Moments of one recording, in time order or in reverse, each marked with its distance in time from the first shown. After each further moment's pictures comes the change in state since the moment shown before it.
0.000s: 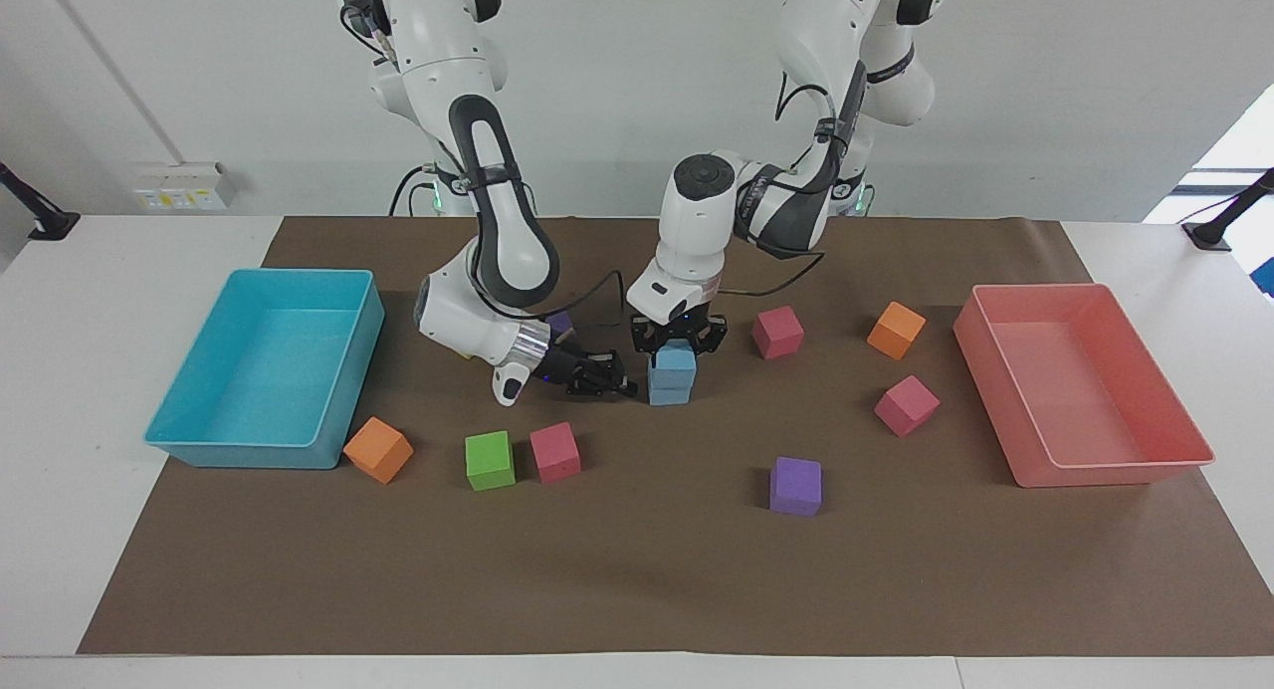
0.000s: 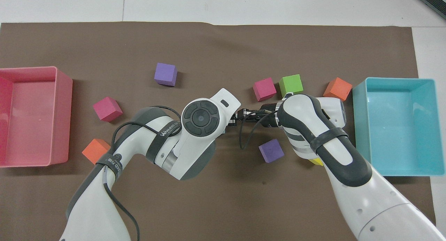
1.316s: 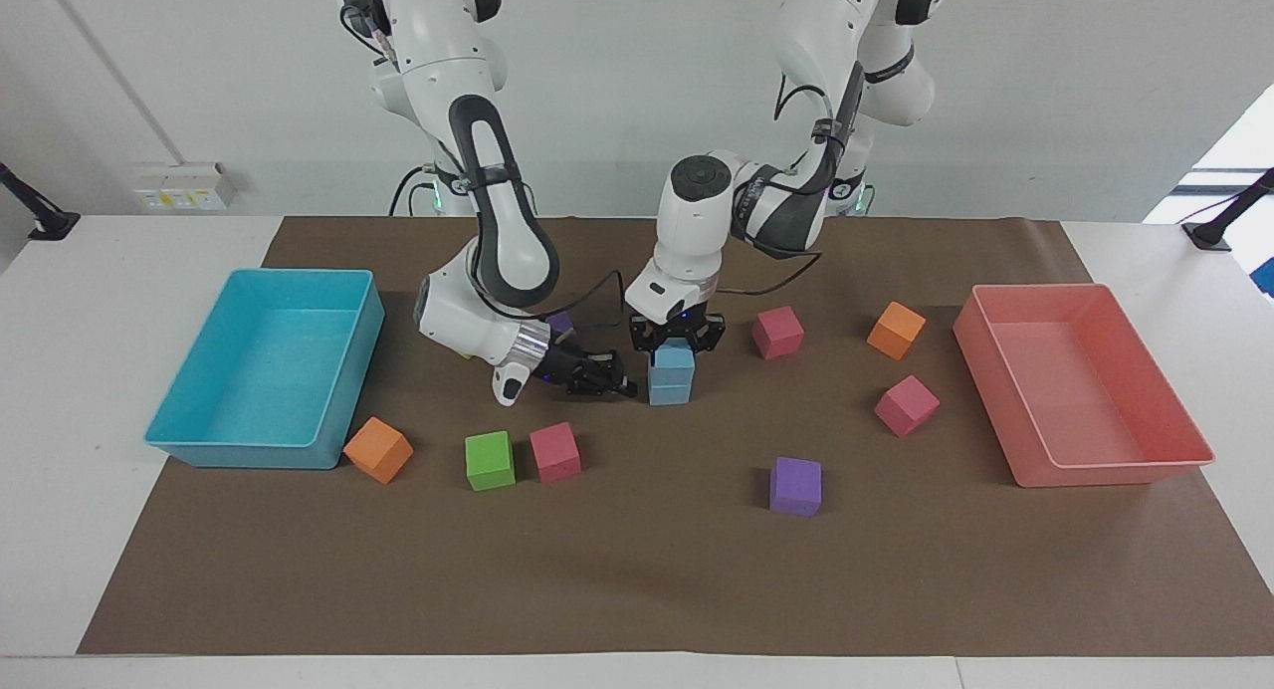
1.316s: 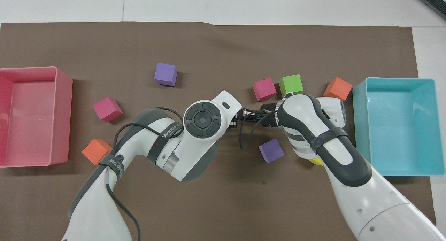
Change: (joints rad) left arm -0.004 0.000 -0.002 -0.009 0.000 -0.001 -0.013; right arm 0.000 0.000 0.000 0.000 0.000 0.000 0.000
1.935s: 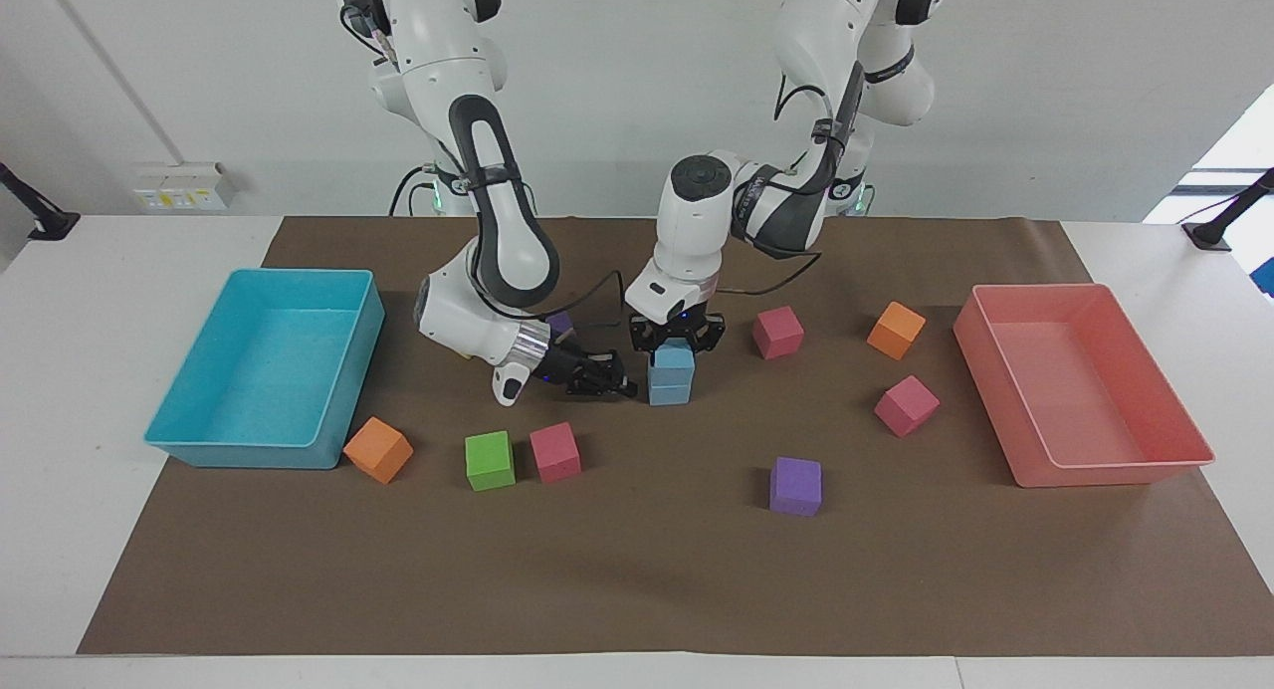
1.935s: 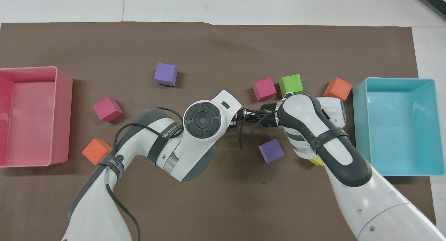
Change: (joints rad) left arm 0.000 0.000 0.000 0.000 0.000 0.004 -0.002; right arm 0.000 0.000 0.000 0.000 0.000 0.000 0.000
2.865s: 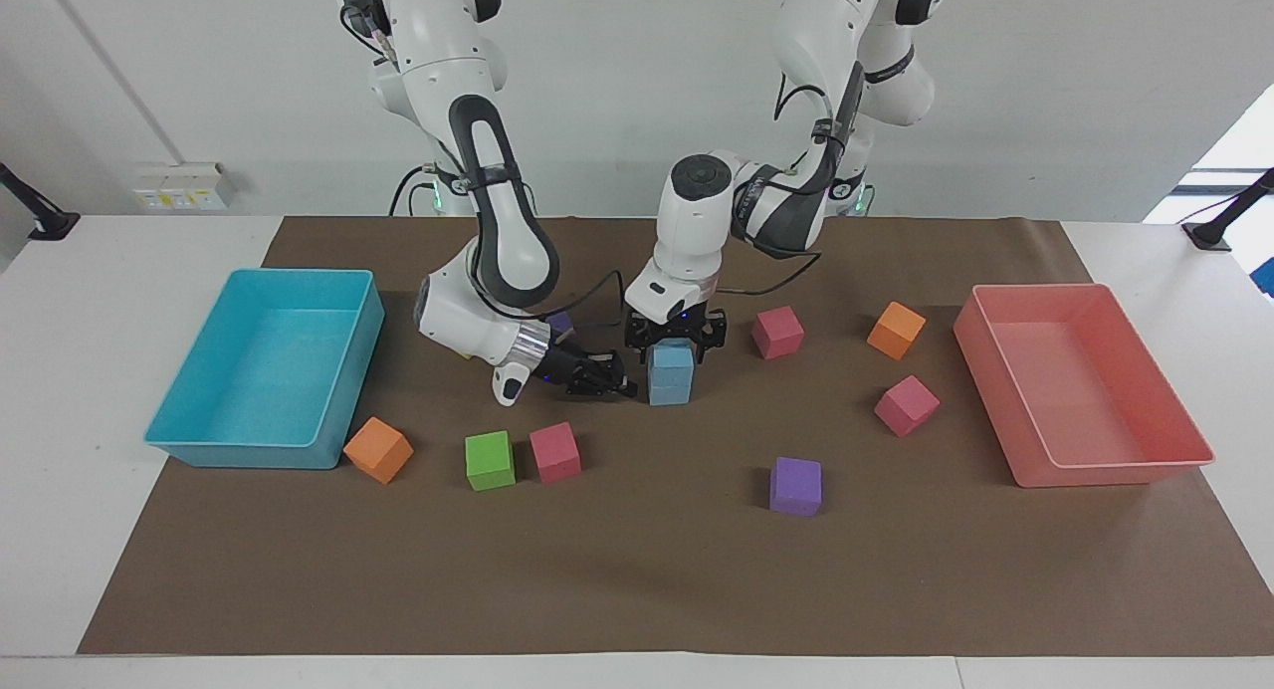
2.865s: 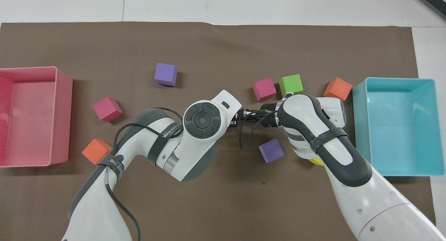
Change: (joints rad) left arm 0.000 0.000 0.000 0.000 0.000 0.004 -0.002; right arm 0.000 0.000 0.000 0.000 0.000 0.000 0.000
